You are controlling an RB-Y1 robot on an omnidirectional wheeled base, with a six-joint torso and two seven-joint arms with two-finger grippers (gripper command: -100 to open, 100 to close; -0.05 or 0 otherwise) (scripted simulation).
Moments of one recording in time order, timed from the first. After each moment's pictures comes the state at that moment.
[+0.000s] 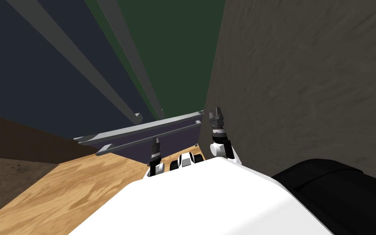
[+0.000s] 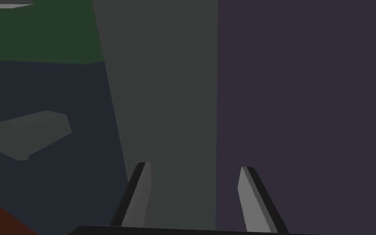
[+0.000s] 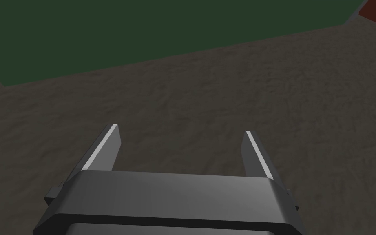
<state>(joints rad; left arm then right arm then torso) 0.04 0.03 0.14 -0.89 -0.04 -1.19 -0.04 0.46 -0.01 0.03 -2.25 -0.09 -0.43 0.08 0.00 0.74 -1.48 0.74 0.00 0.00</state>
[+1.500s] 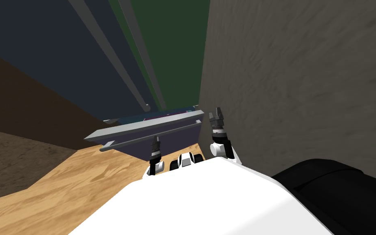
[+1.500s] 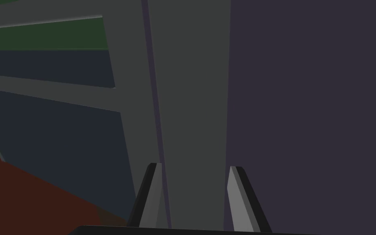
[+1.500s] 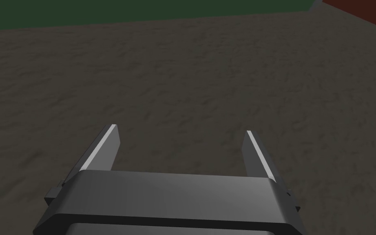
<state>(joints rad) 0.03 0.04 0.12 -0.93 -0.05 -1.14 -0.02 0.46 -0.01 0.03 -2.25 -0.09 -0.43 0.08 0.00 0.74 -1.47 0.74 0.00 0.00</state>
